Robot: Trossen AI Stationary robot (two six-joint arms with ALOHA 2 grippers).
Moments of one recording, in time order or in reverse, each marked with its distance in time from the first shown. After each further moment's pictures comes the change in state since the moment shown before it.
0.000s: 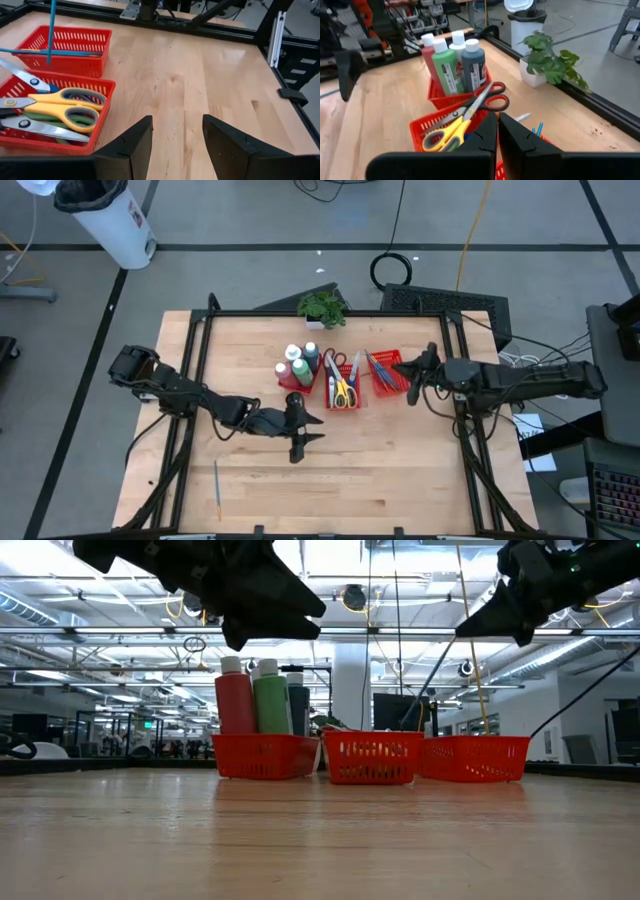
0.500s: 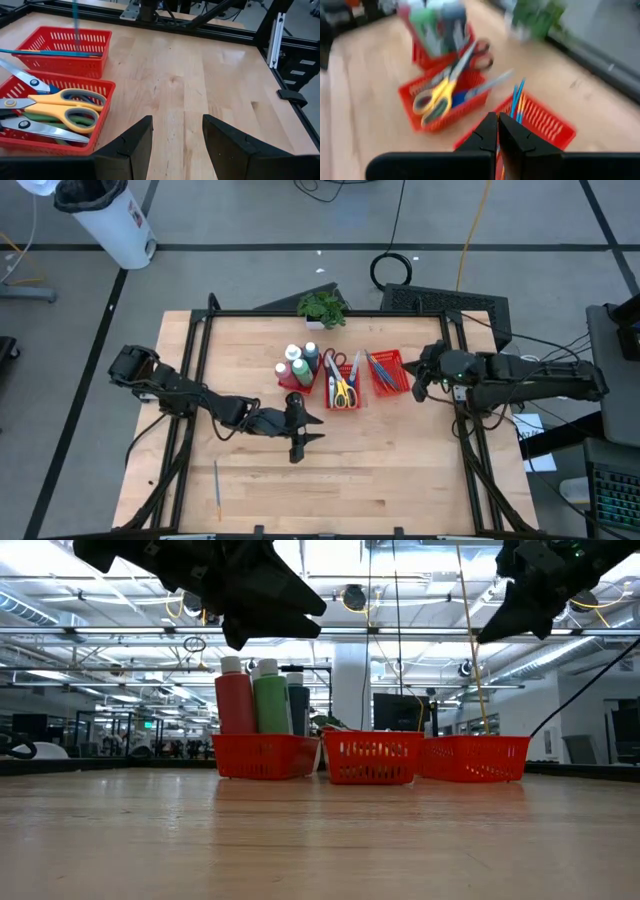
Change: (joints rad) left arm 0.002 0.000 0.000 0.002 0.000 -0.001; right arm -0.043 0.031 0.204 -0.433 -0.042 0.131
